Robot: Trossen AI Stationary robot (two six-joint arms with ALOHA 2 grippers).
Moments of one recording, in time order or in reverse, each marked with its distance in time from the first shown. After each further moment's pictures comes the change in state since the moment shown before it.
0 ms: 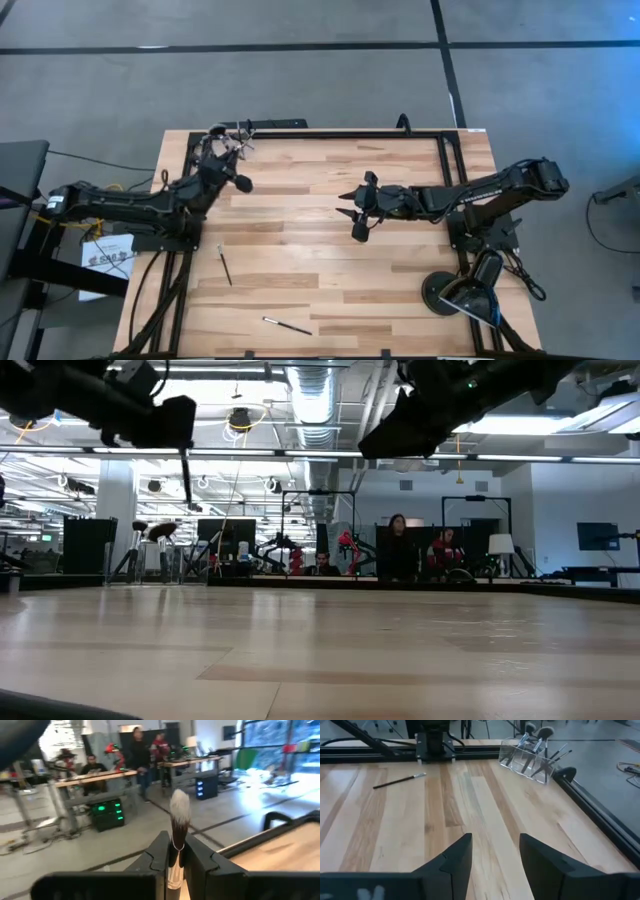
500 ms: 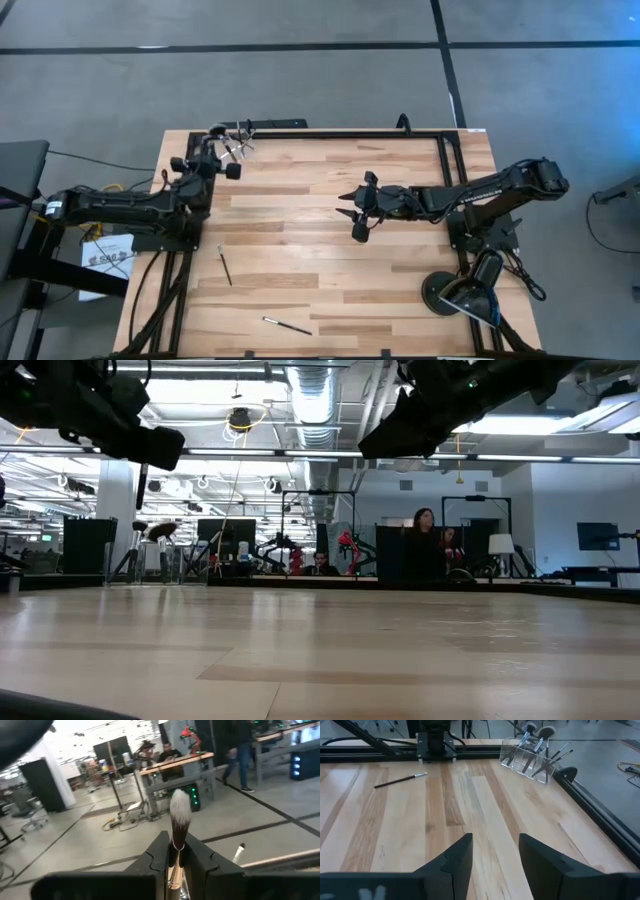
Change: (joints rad) left arm 0.071 -0.008 -0.034 -0.007 -0.359 0.122; right arm 0.001 0.000 0.000 -0.003 -0.001 0.000
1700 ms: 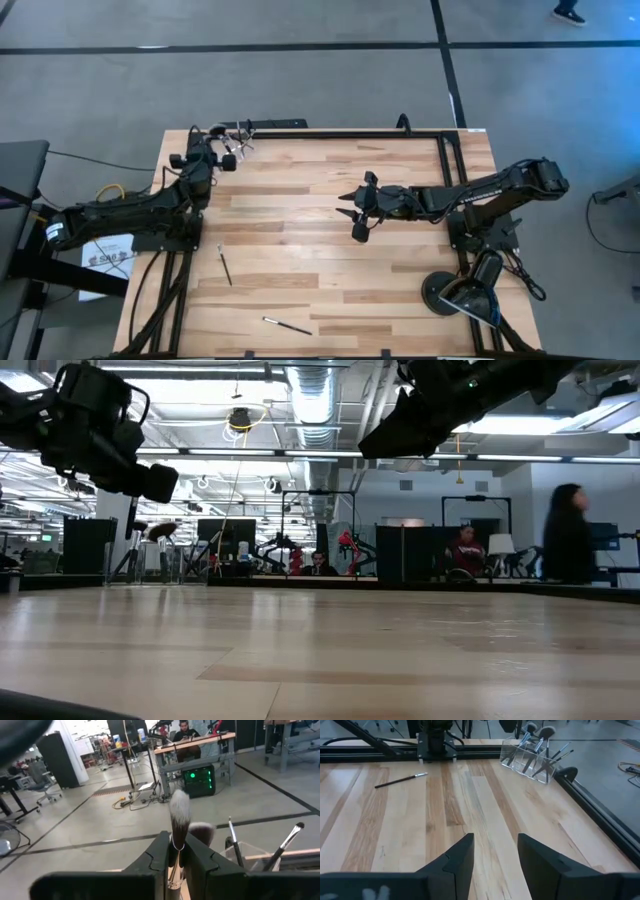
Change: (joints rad) left arm 0.372 0.043 -0.093 -0.054 0.275 -0.211; right arm 0.000 0.000 0.001 -0.001 -0.001 0.000
